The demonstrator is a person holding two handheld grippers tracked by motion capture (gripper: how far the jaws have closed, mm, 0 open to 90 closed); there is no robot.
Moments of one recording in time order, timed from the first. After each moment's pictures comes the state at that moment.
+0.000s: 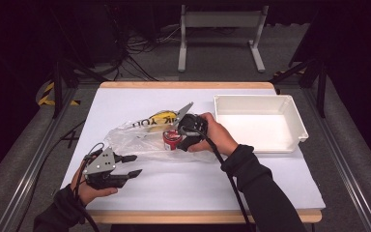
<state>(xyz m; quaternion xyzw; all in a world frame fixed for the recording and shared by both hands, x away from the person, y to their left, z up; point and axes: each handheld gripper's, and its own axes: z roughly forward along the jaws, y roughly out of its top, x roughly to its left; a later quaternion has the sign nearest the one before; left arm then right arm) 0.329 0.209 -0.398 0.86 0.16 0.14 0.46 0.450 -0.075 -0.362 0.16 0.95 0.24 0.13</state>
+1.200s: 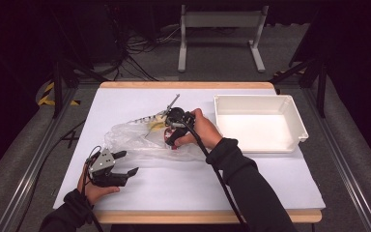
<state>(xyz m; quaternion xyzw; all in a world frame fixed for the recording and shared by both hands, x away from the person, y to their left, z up) 0.352 0.226 -0.454 0.83 0.27 0.18 0.46 0.481 -0.044 -0.369 0.22 0.95 0.21 0.08</state>
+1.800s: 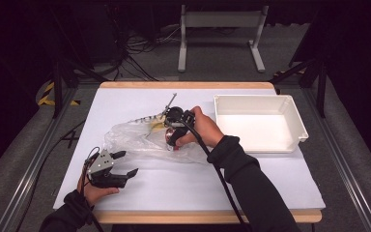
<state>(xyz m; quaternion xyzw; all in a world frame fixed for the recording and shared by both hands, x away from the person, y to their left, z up) 0.350 0.229 -0.456 0.82 0.26 0.19 0.47 0.473 -0.042 -0.353 0.20 0.96 0.18 0.08</state>
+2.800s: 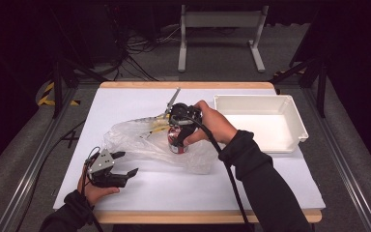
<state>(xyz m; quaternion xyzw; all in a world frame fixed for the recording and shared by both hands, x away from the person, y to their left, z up) 0.351 0.229 -0.456 0.82 0.27 0.19 0.47 0.447 -0.055 -0.305 0.13 0.97 0.18 0.07</state>
